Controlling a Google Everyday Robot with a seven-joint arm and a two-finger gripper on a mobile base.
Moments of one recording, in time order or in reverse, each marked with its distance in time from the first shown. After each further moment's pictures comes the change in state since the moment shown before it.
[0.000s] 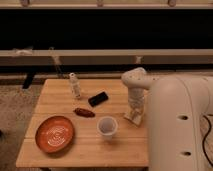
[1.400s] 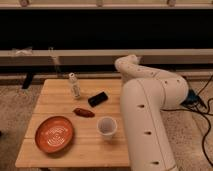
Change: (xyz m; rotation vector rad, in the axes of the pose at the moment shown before) arm -0.103 0.054 -0.040 -0.022 -0.058 -0.029
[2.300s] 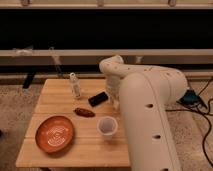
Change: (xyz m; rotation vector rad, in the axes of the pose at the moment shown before) arm 0.036 0.101 -0.033 -0.091 -0.099 -0.193
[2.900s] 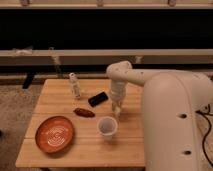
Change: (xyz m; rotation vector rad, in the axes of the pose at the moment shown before) arm 0.058 -0.020 0.006 -0.113 -0.019 0.085
